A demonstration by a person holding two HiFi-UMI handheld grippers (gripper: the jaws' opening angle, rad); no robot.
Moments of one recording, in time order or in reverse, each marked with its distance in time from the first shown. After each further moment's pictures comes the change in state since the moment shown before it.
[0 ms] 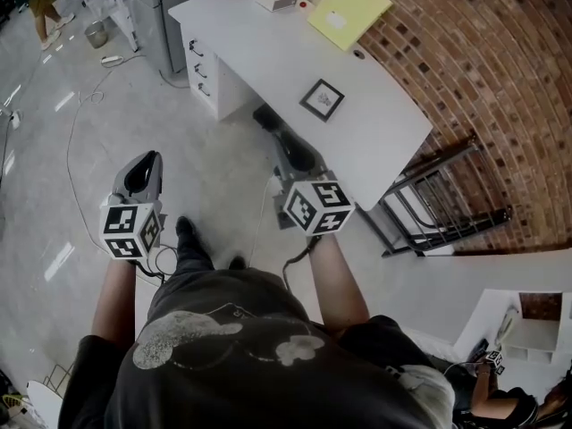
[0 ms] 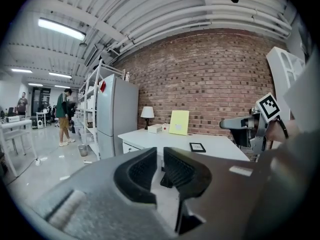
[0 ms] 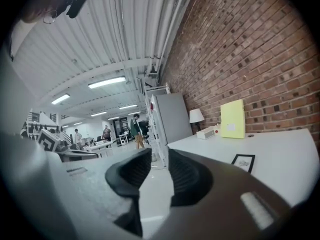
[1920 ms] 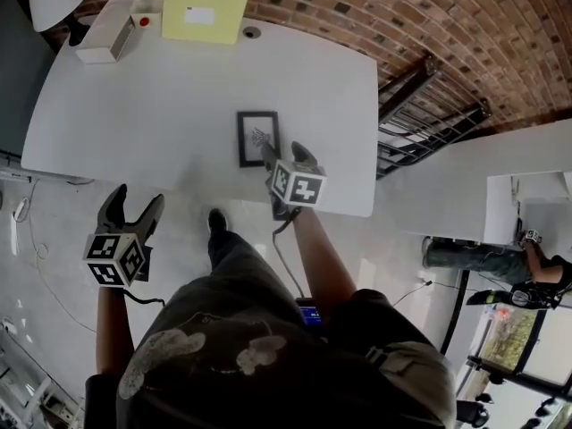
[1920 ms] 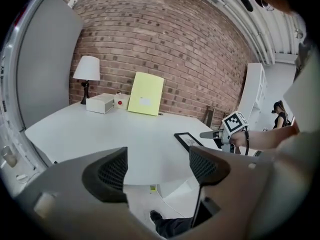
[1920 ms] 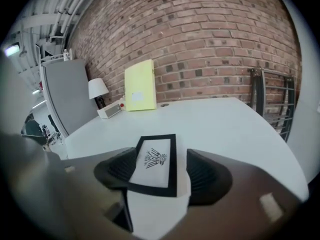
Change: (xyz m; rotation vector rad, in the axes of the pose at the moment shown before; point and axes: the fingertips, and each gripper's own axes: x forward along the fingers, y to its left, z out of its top) left arm 0.409 -0.039 0.011 0.087 0.384 -0.710; right arm 0.094 -0.348 -0.094 0.375 0.281 -0.942
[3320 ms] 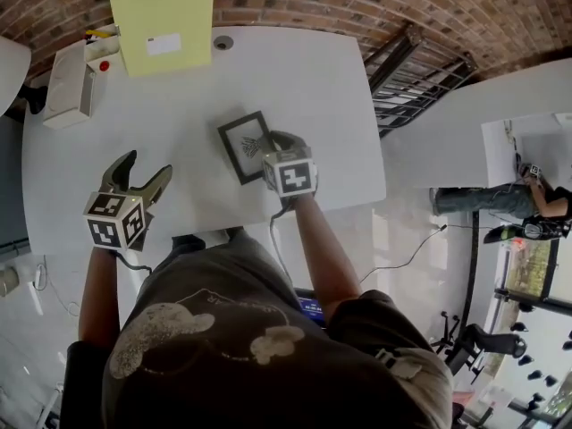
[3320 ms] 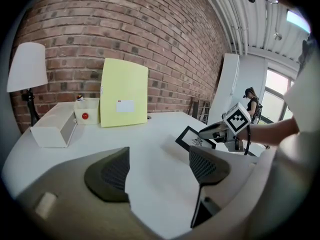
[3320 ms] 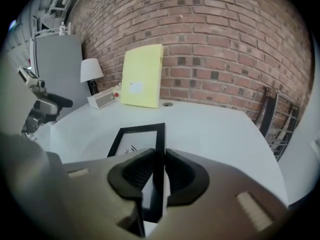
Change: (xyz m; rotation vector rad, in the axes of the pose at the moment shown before) left arm 0.155 0.058 0.105 0.252 0.105 -0.317; right arm 0.062 0.027 0.046 -0.161 0.119 -0.118
